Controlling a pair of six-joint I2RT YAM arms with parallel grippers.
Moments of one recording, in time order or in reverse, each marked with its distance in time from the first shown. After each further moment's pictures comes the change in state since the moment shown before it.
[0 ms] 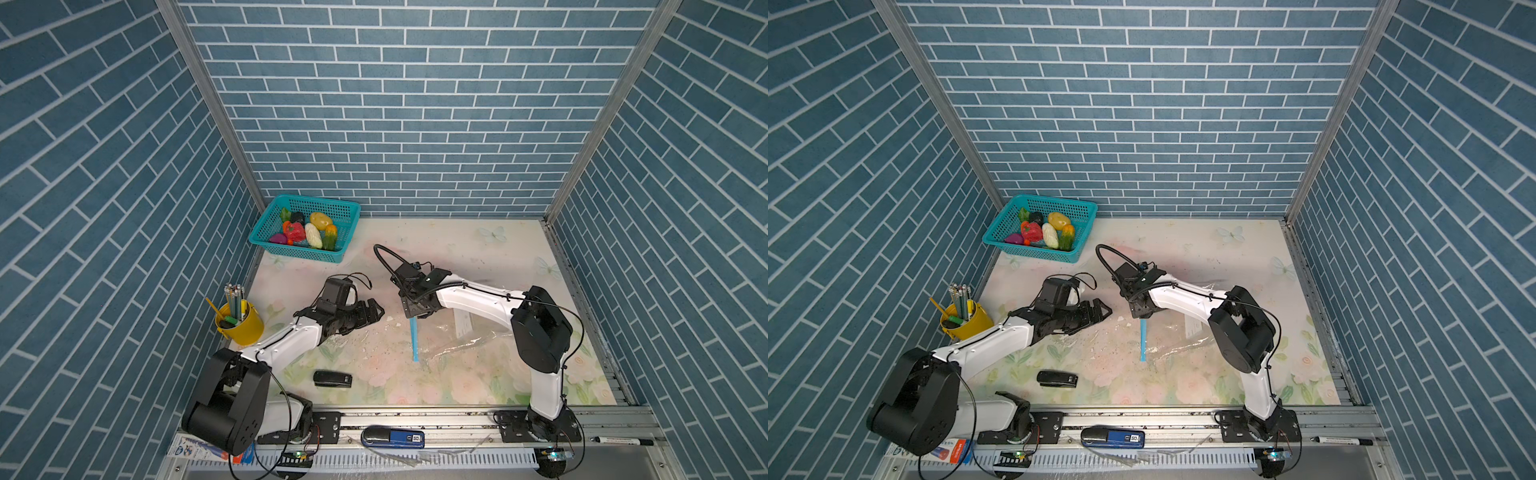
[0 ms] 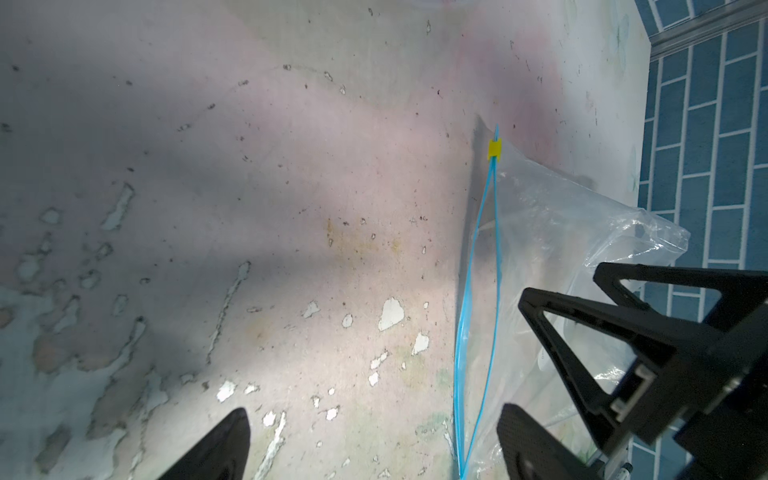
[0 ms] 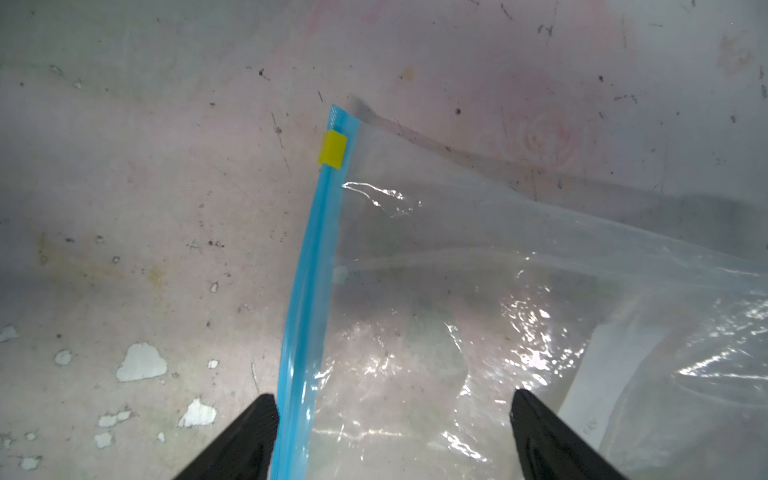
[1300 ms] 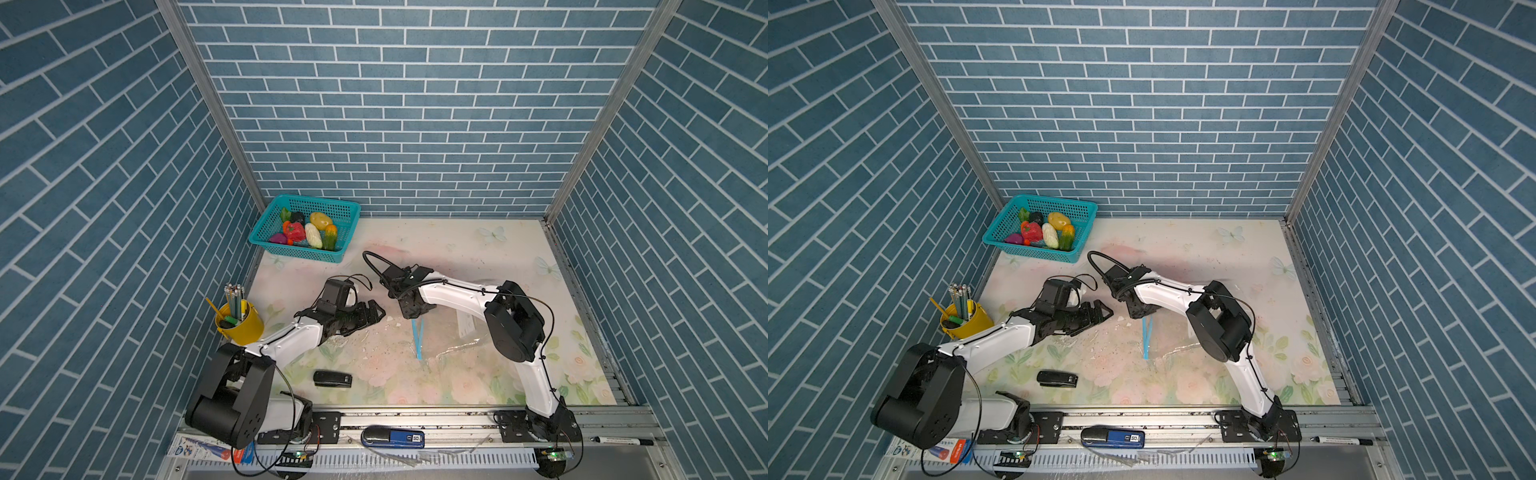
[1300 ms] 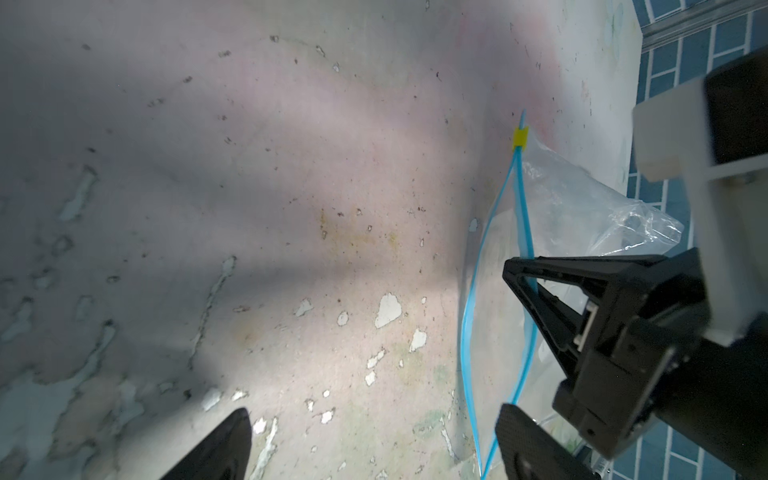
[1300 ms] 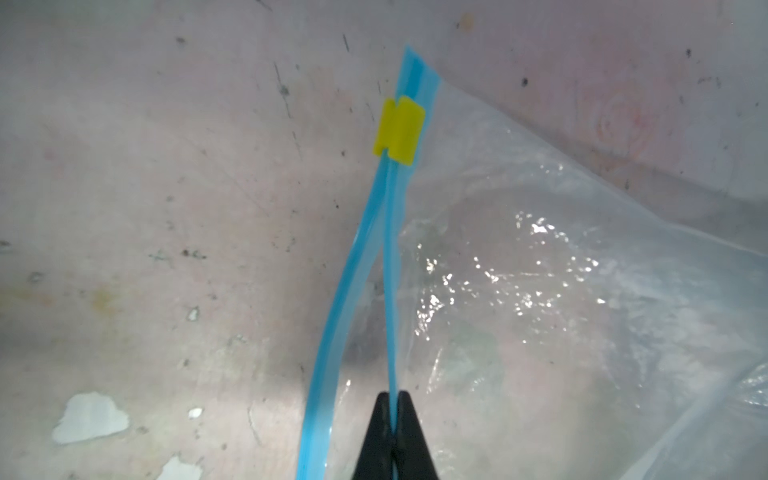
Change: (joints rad) left arm 0.005 0.043 -0.005 0.042 0.069 -0.003; right arm 0.012 0.148 0.160 -0.119 -0.012 -0.005
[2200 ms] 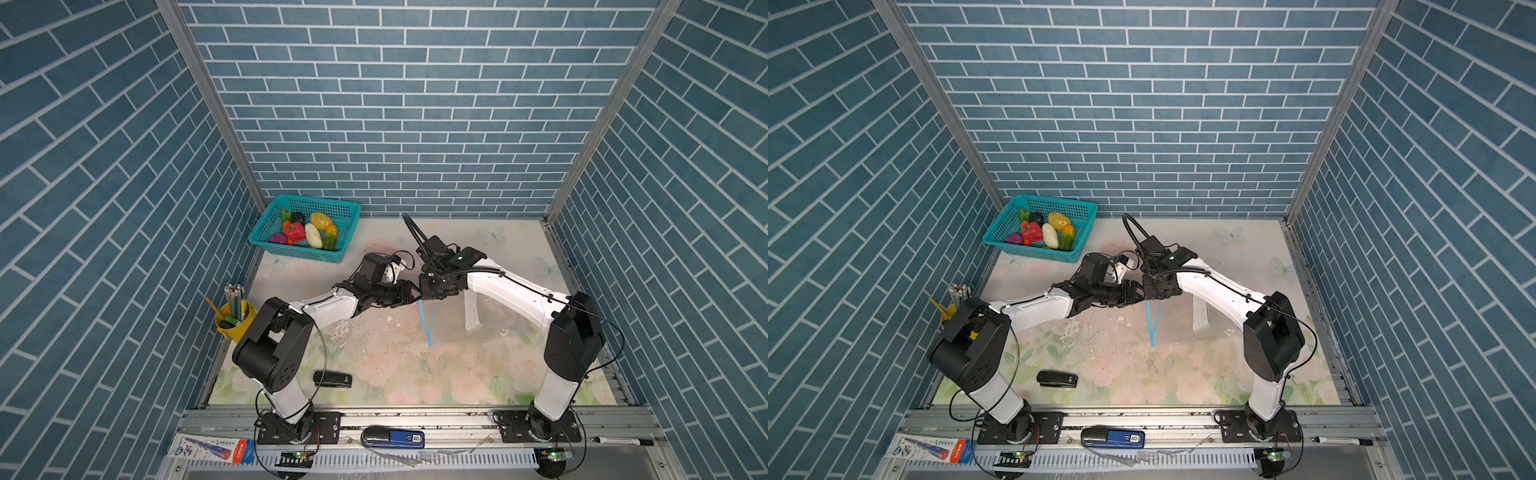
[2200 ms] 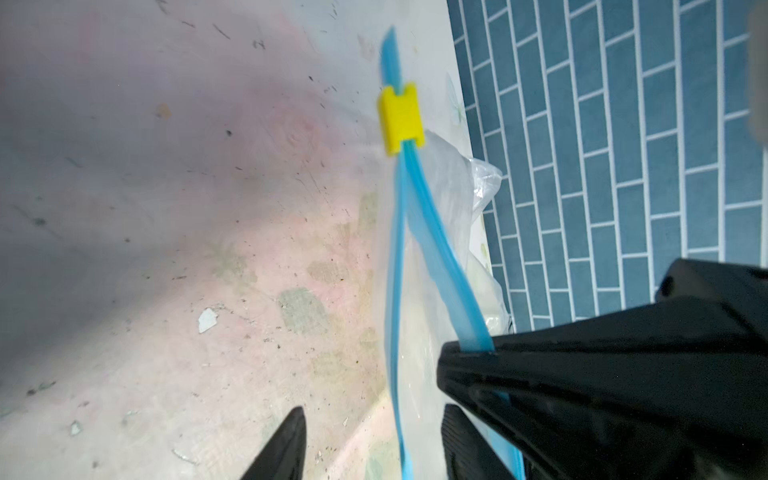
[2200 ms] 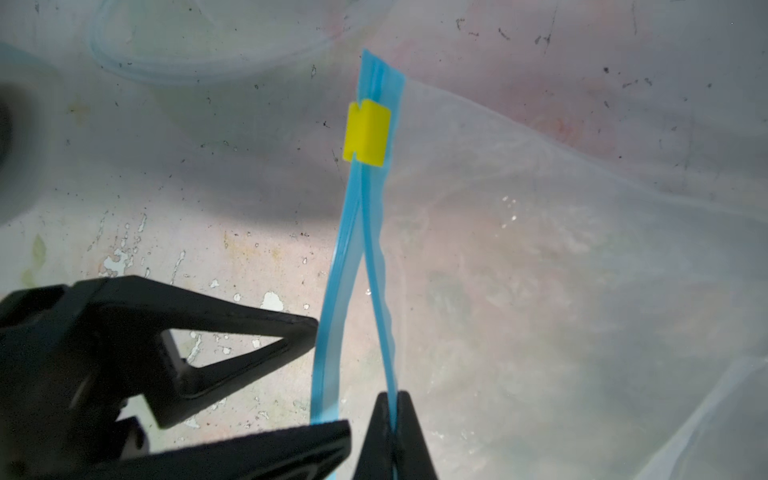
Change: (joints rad) left arm -0.191 0.336 0.352 0.203 0.220 -0.011; right arm -0.160 -0.336 -0.129 0.039 -0.303 -0.003
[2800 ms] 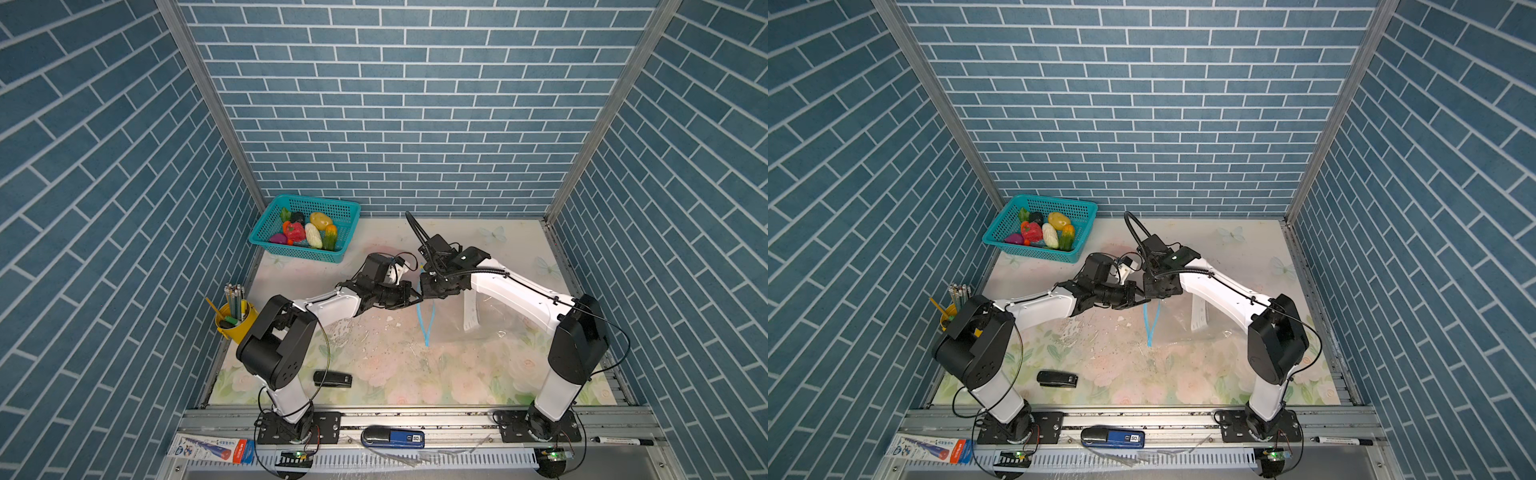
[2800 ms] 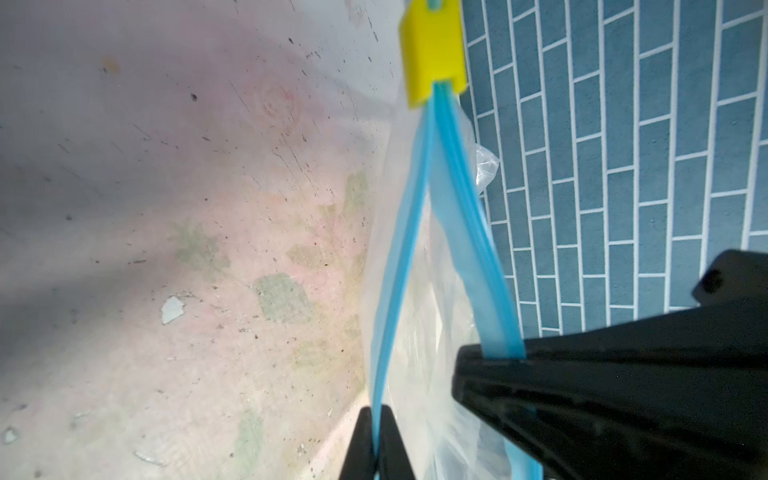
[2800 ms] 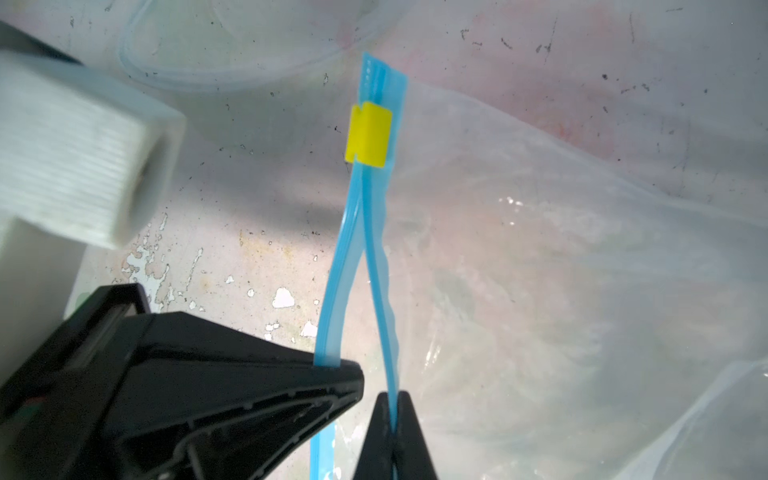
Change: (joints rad) left arm -0.014 0.014 0.023 -0.018 0.039 -0.015; right arm -0.005 -0.024 -0.002 -0.003 -0.002 0.000
